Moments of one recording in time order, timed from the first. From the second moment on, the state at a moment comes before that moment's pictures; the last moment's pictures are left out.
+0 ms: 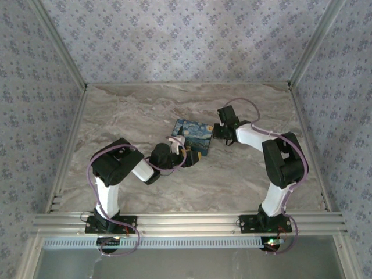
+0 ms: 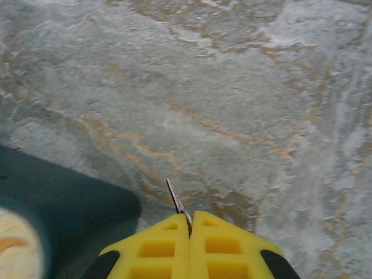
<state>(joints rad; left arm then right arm) -0.75 1.95 0.56 1.11 0.36 -0.75 0.40 1.78 1.08 -0.25 0.08 0.36</state>
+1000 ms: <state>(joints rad) -0.70 1.95 0.57 1.08 0.39 -0.78 0.43 1.86 1.15 -0.24 0.06 0.37</state>
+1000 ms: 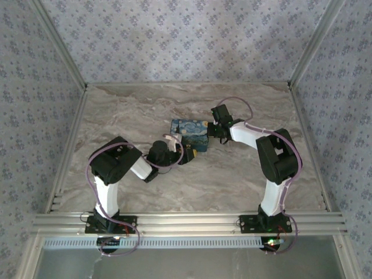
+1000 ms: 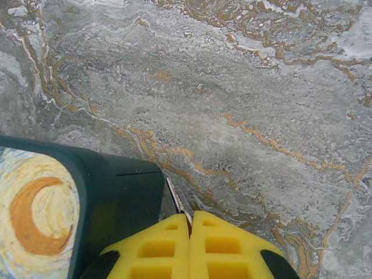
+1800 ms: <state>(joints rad) -0.69 1.93 0.57 0.96 0.42 -0.74 0.43 1.86 1.15 -0.24 0.05 0.37</state>
